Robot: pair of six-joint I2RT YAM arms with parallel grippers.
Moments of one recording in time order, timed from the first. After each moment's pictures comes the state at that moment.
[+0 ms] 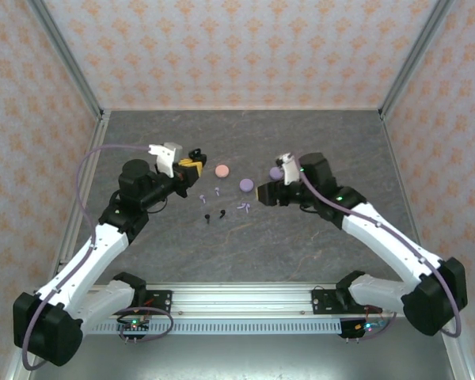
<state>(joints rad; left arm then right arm) -0.27 0.96 0.71 0.02 0.37 -0.24 0.58 1.16 0.91 -0.41 -0.37 0.35</state>
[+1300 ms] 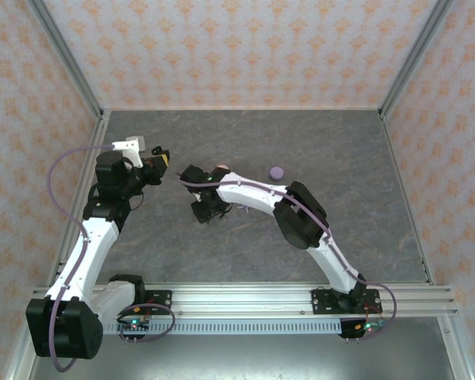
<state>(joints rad) 0.03 0.99 0.76 -0.15 0.37 -0.36 0.98 2.29 1.89 -0.93 -0.02 0.33</state>
